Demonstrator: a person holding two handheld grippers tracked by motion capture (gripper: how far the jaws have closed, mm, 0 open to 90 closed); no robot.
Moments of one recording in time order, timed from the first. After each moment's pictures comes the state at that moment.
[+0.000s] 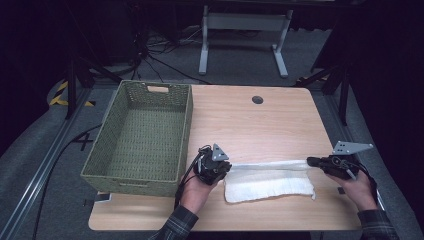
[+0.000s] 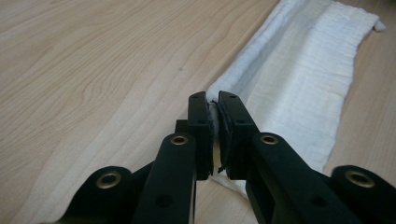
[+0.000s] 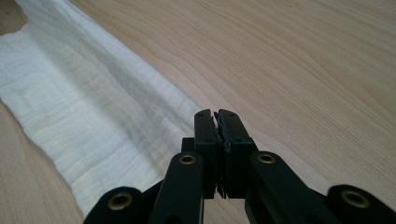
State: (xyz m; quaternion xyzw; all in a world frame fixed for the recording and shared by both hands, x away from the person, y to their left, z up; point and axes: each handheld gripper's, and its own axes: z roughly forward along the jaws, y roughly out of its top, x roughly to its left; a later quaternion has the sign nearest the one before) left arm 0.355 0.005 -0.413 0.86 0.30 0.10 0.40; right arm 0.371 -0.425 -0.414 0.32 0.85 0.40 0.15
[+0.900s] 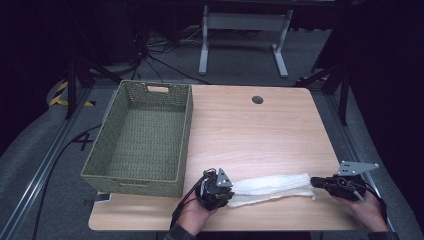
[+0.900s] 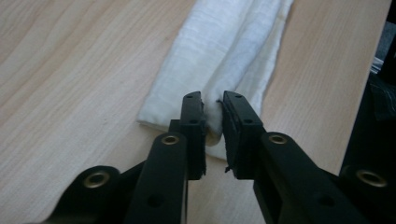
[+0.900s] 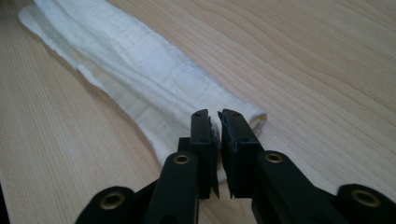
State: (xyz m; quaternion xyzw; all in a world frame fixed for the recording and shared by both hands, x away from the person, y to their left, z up) left arm 0.307 0.001 -0.434 0.90 0.24 0.04 0.36; right arm 0.321 -0.430 -0.430 0.32 0.86 0.39 0.12
